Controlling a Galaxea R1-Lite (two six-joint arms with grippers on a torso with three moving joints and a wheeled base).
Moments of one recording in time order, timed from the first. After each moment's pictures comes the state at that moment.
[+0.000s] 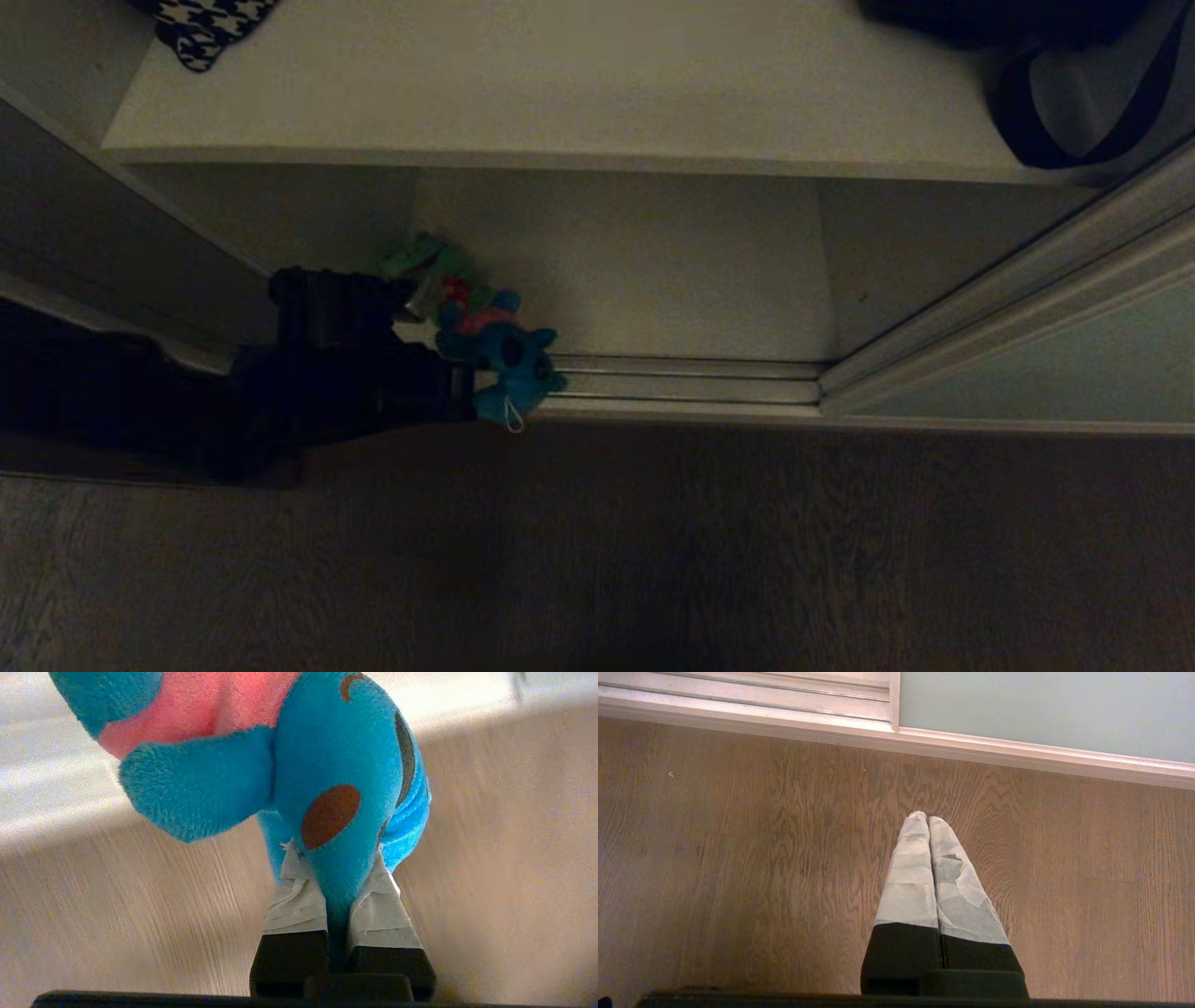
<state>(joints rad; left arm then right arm) -0.22 1.90 -1.03 -0.52 -0.33 -0.02 0.01 0.00 0.00 0.00 0.02 -0.02</state>
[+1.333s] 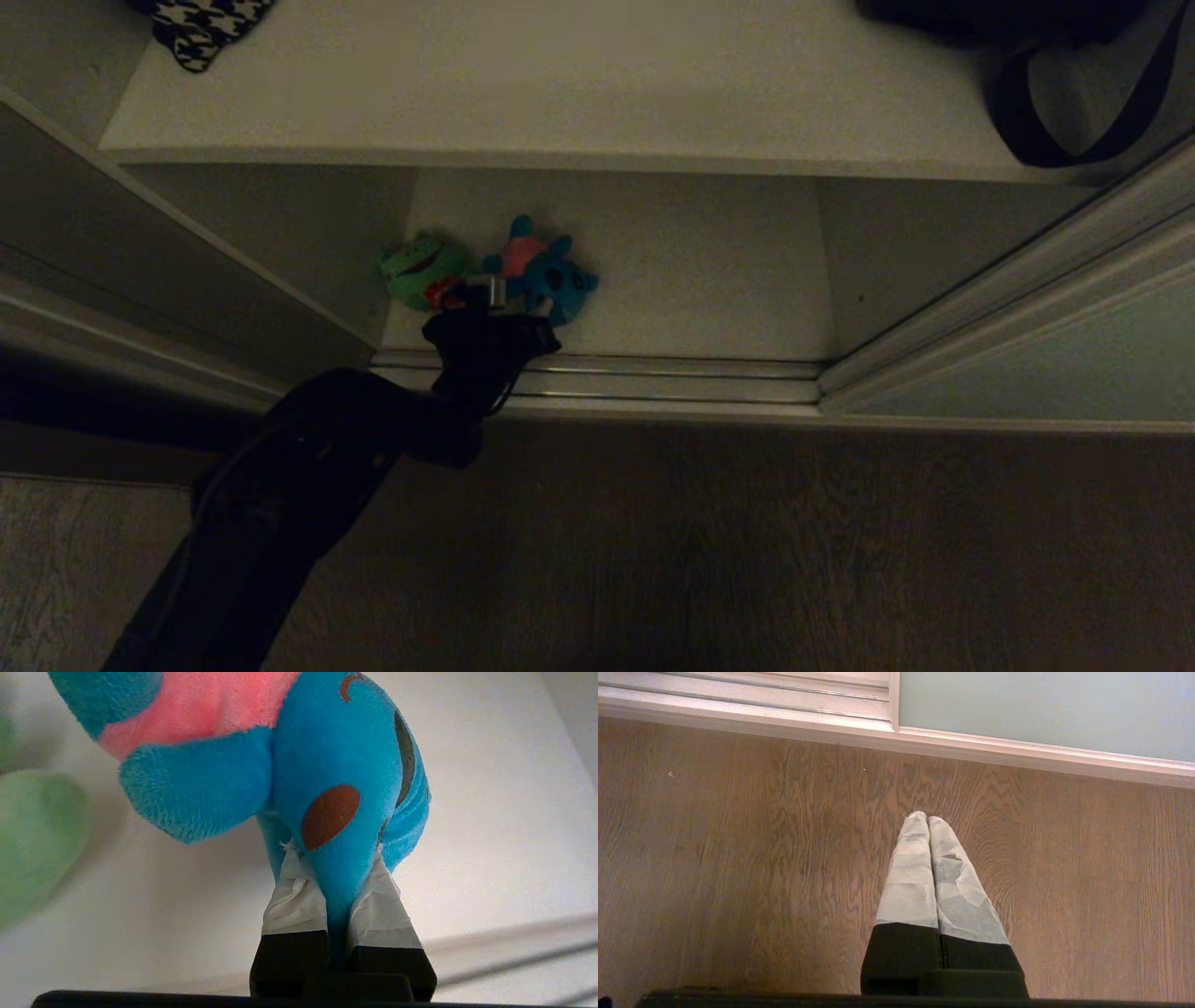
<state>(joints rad) -0.27 2.69 -1.84 -1.14 -0.10 -0.18 0.01 0.00 0.00 0.00 0.02 -0.02</state>
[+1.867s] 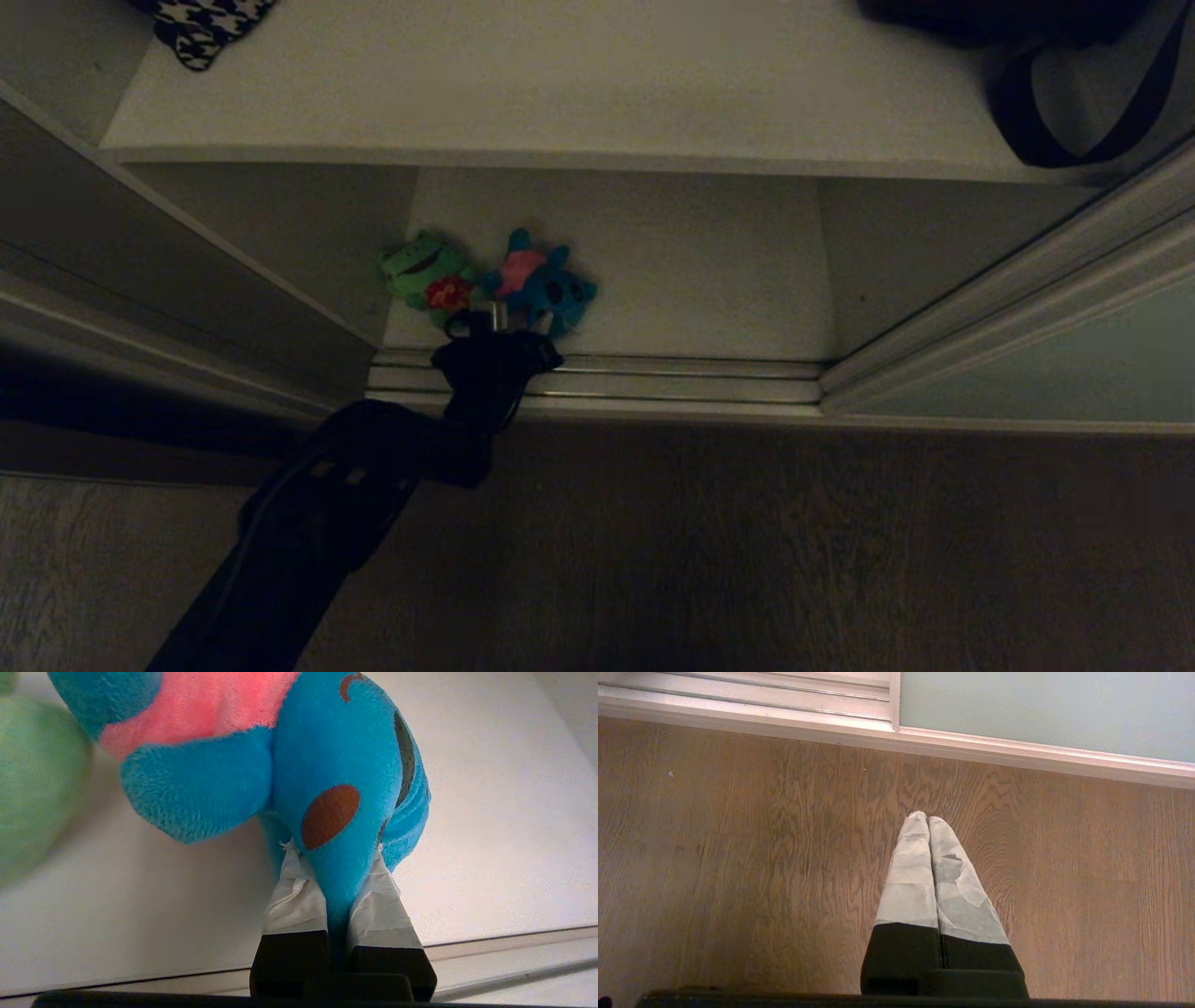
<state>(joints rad) -0.27 2.83 -1.94 -1.26 -0.09 -0.19 0.01 0.00 0.00 0.00 0.02 -0.02</state>
